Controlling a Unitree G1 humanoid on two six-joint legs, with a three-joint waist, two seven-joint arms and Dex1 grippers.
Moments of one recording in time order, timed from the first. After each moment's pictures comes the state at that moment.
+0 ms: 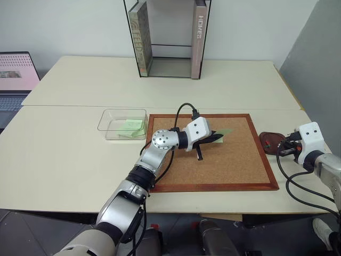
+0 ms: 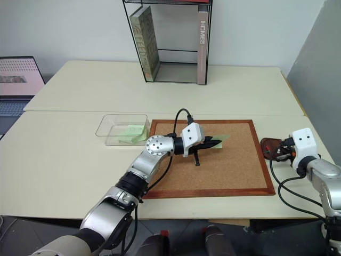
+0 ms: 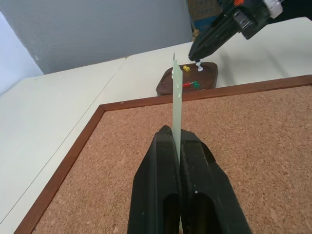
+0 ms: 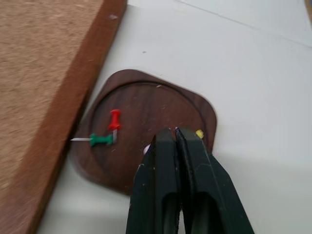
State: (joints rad) left arm -0.76 0.12 -0.31 0.54 -0.02 -0.17 -0.89; right arm -0.23 -0.78 -0.19 0.02 0.32 0.63 0.39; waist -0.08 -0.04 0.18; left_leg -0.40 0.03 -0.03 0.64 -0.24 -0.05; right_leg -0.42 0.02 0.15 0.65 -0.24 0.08
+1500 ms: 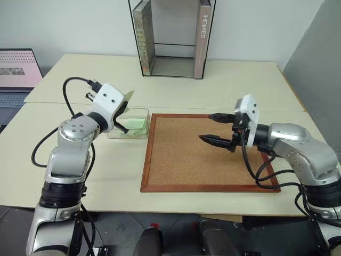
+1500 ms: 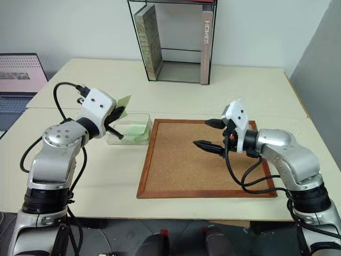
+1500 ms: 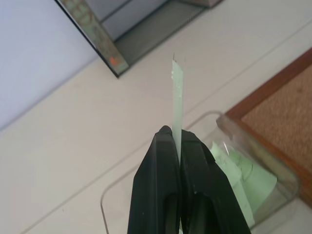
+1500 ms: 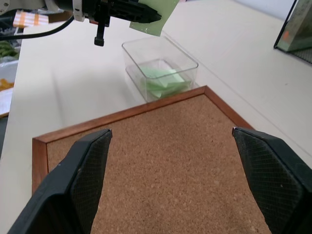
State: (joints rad) left arm -0.51 0.63 0.05 -0.10 0.05 0.59 -0.55; right arm -0.57 -0.65 0.12 -0.26 0.53 0.67 0.84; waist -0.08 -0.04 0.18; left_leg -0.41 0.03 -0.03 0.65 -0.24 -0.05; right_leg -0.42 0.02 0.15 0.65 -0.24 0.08
